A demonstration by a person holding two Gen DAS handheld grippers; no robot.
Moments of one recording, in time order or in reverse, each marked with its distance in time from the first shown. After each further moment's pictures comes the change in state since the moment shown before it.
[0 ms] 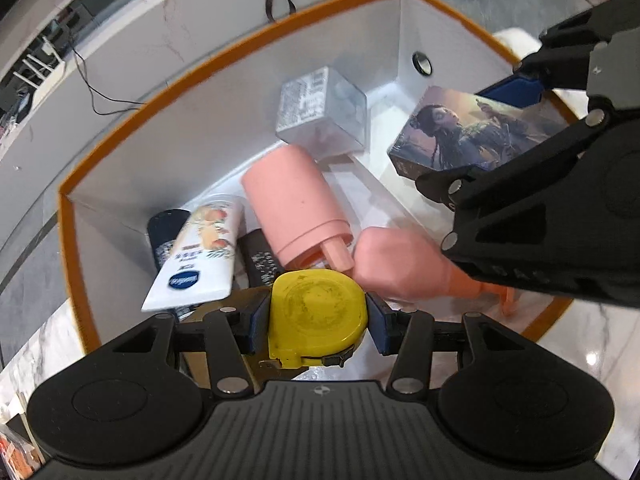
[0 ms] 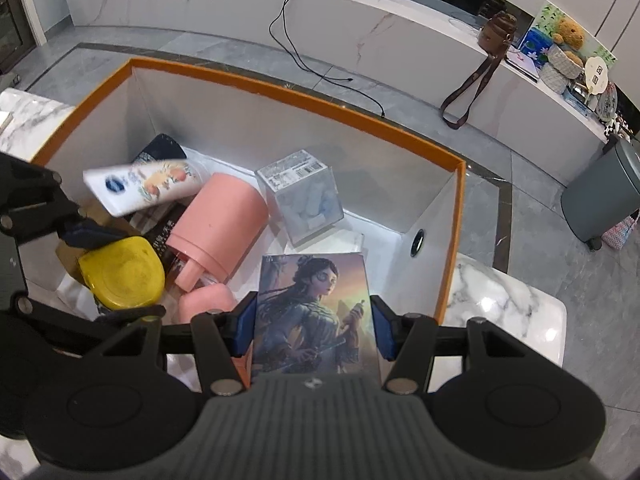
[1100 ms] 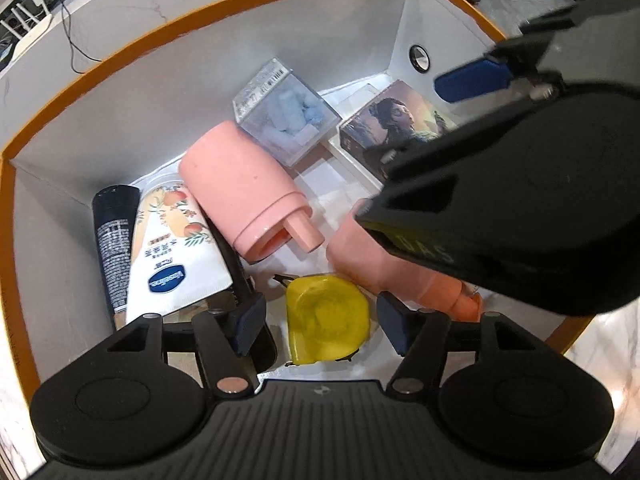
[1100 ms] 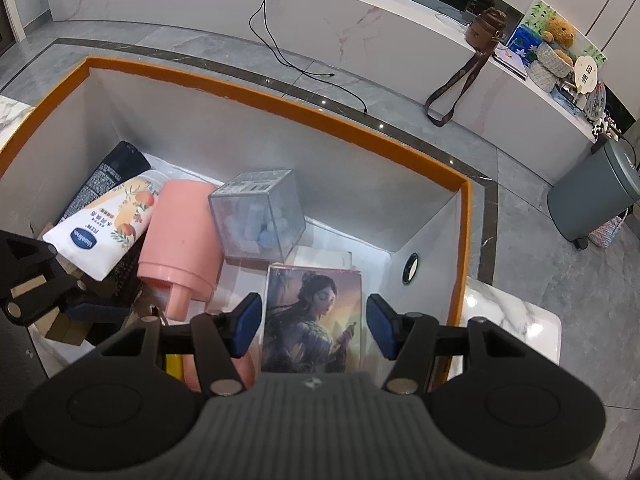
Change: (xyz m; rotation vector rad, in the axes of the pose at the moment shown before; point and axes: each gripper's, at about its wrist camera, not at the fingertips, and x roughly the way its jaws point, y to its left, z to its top) left arm 0.021 -0.001 0.004 -0.127 0.028 -0.122; right arm 0.021 -0.001 0.016 0.006 0.011 -0.063
